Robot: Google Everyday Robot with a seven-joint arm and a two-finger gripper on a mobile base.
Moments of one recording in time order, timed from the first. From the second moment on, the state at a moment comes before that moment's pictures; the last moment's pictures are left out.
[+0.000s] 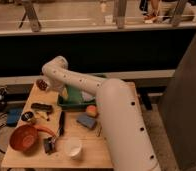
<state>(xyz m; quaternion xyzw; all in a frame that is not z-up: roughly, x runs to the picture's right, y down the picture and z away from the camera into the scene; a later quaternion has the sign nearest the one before) -0.255 0.032 0.897 -0.15 -0.27 -0.57 0.76</state>
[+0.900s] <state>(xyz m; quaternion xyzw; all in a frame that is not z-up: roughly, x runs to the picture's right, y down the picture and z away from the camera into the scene) -0.311 0.036 0.880 0.02 -0.30 -0.82 0.48</state>
